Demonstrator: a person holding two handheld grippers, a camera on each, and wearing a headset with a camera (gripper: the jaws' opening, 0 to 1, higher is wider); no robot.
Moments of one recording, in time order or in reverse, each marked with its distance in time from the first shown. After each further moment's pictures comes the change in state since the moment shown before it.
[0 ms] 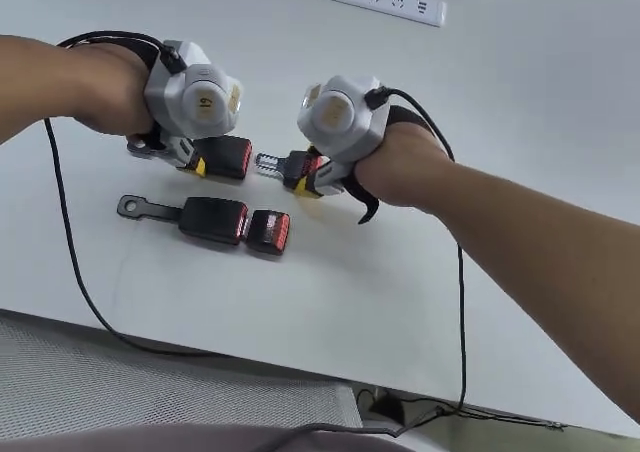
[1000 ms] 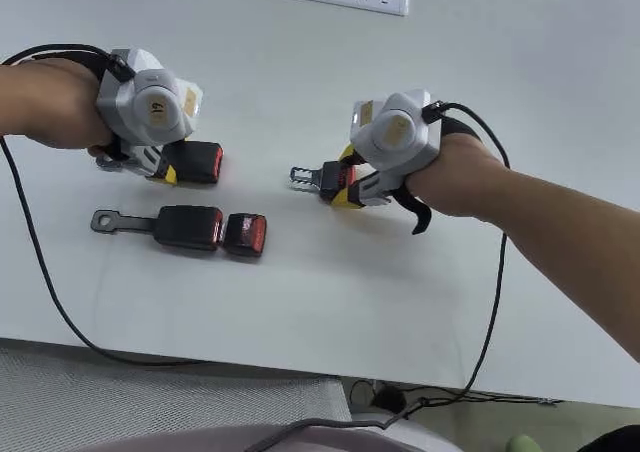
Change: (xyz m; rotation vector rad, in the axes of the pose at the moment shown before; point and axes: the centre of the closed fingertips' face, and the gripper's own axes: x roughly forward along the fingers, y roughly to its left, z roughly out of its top) left arm -0.001 0.003 -0.001 -0.005 -0.014 -0.007; right arm -0.040 0.009 -0.059 -0.023 -0.054 -0.010
